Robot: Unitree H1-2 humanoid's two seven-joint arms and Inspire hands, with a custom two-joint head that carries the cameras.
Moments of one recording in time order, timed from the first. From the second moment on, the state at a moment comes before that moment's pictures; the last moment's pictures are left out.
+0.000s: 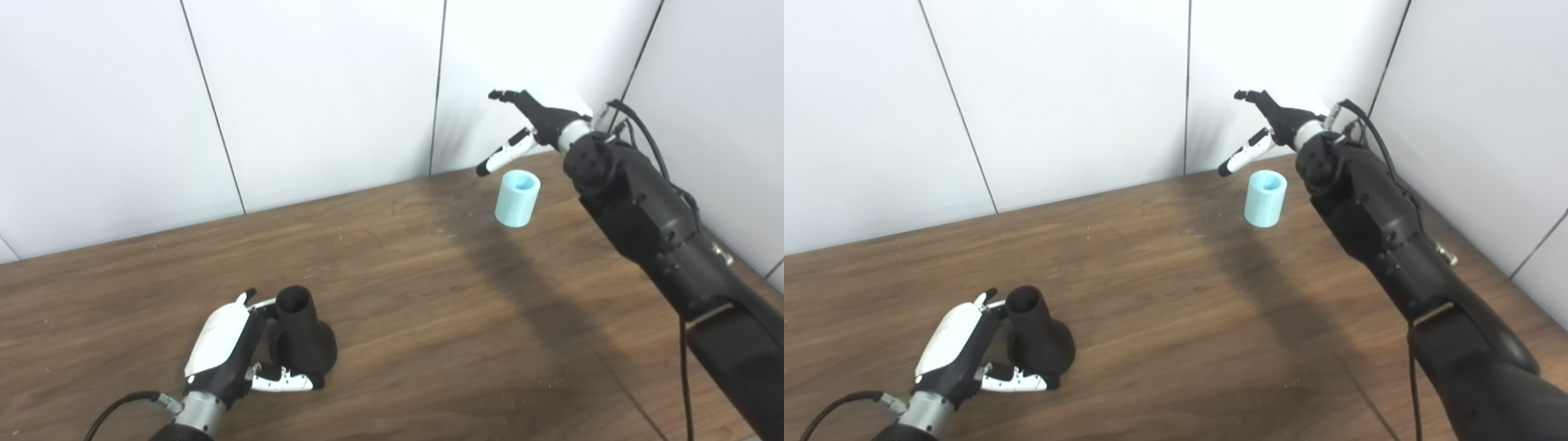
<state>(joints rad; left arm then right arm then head) -0.25 0.25 -0.46 -0.04 0.64 0.15 -0.11 -0.71 -0.71 0.21 0.23 -0.62 0.45 0.32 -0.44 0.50</state>
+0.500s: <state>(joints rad) -0.25 0.25 -0.46 -0.03 0.63 0.15 -0.11 -0.74 -0.72 0.23 0.34 -0.67 0.47 0.50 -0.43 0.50</state>
